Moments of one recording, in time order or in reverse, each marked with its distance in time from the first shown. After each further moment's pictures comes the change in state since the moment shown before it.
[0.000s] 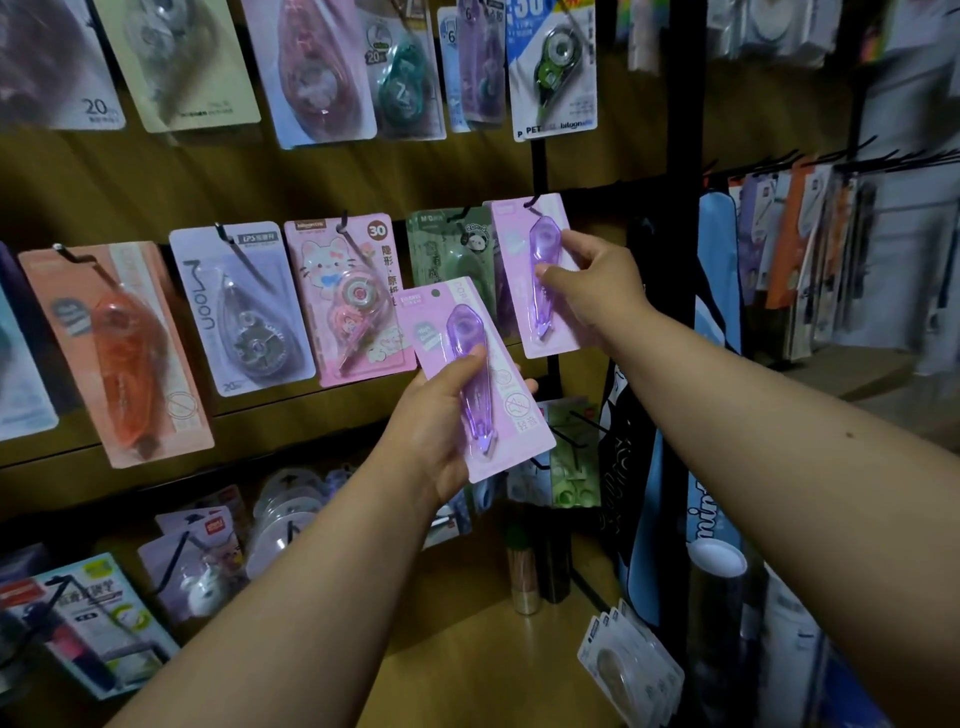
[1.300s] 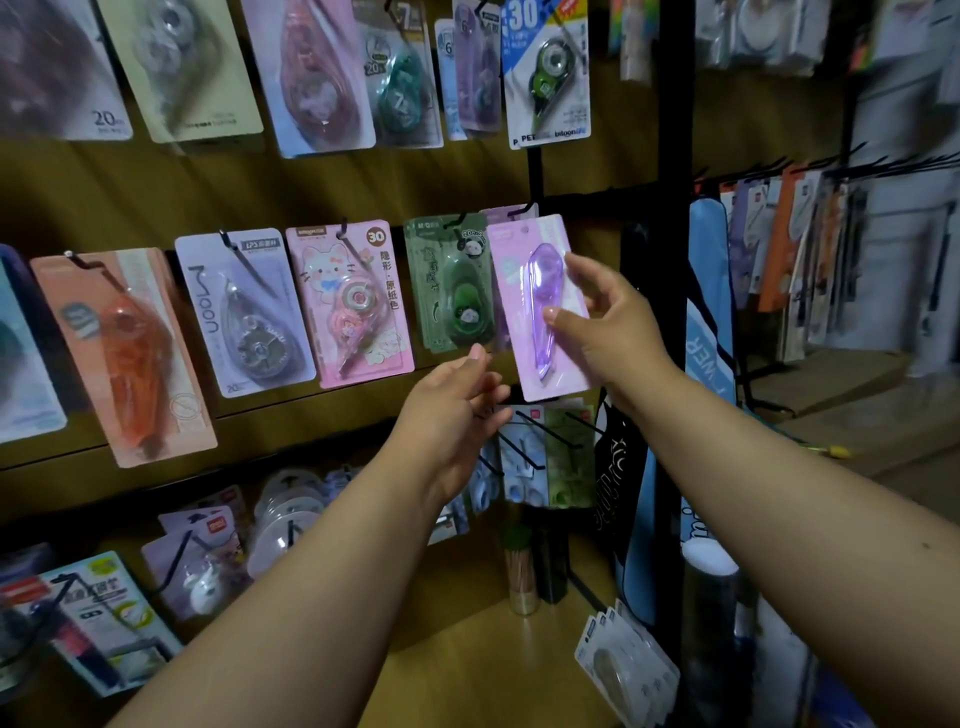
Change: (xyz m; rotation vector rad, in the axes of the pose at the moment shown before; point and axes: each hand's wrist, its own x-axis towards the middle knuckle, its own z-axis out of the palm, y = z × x) left_hand -0.001 -0.005 0.009 0.165 0.115 0.066; right_hand -0.061 -0.001 -0.020 0.169 -0.064 -0.108
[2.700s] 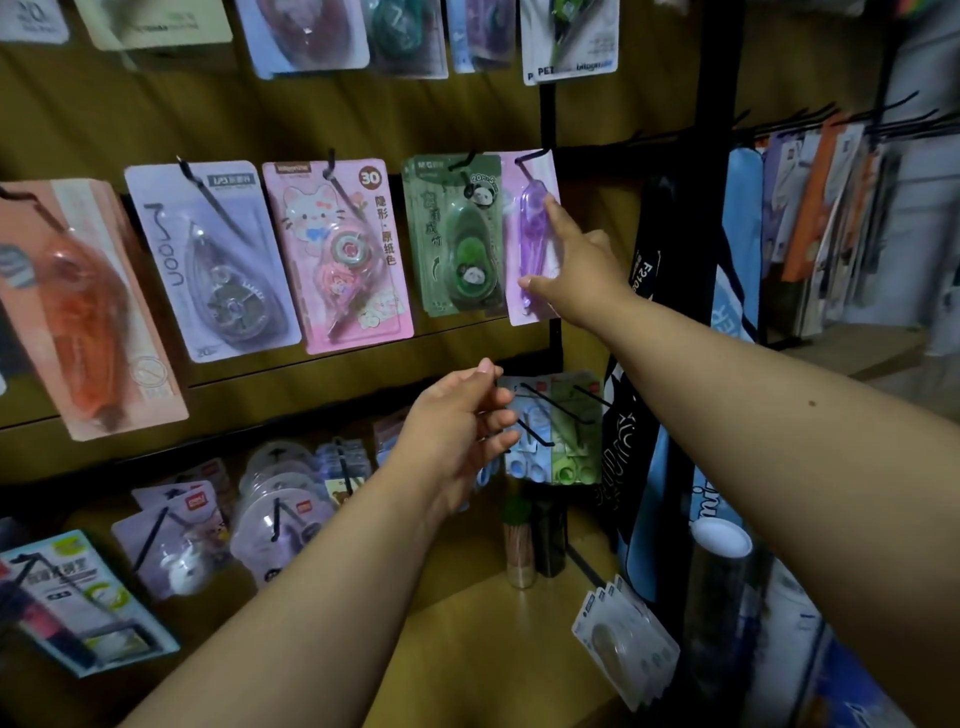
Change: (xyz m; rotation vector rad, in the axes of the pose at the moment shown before) left_hand 0.015 -0.037 -0.022 0.007 0.013 -0.074; right_hand 0.064 0.038 0.028 -0.711 -0.128 0.040
